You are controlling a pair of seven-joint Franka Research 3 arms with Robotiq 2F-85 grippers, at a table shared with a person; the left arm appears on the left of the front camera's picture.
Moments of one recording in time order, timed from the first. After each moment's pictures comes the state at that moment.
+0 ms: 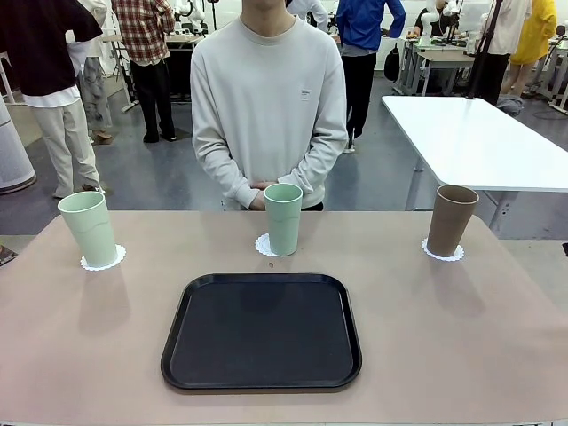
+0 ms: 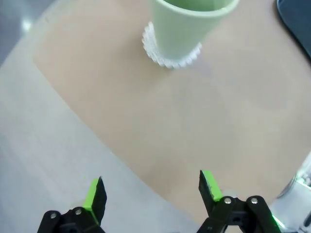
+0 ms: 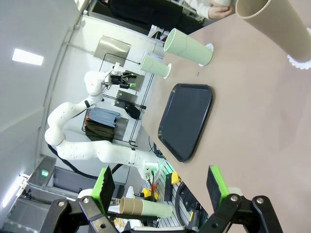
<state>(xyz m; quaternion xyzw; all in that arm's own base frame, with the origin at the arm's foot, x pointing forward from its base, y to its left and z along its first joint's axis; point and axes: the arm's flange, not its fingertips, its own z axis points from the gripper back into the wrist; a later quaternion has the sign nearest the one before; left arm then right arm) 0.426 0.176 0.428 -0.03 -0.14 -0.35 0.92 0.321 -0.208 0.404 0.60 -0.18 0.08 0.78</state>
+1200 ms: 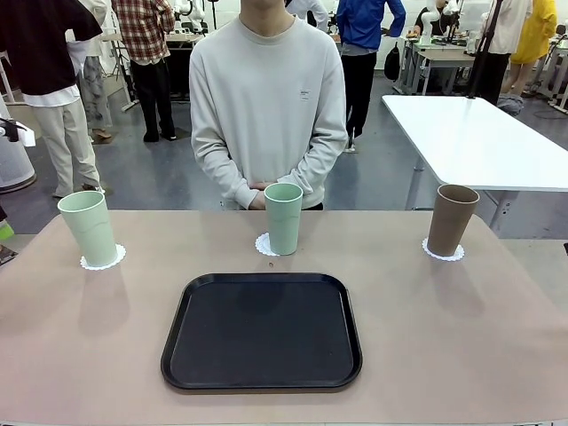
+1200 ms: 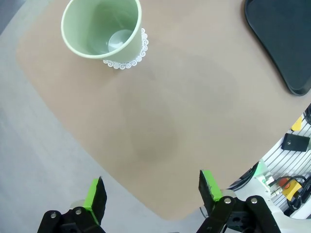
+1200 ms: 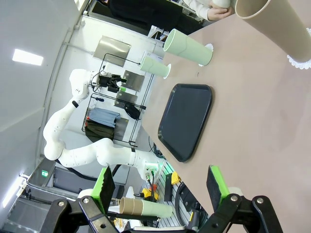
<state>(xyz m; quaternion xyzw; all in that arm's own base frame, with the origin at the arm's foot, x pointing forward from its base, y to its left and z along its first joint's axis) 0.399 0.063 0.493 0.00 -0.06 -0.32 0.94 0.321 -0.208 0.404 0.60 -0.18 0.08 0.78</state>
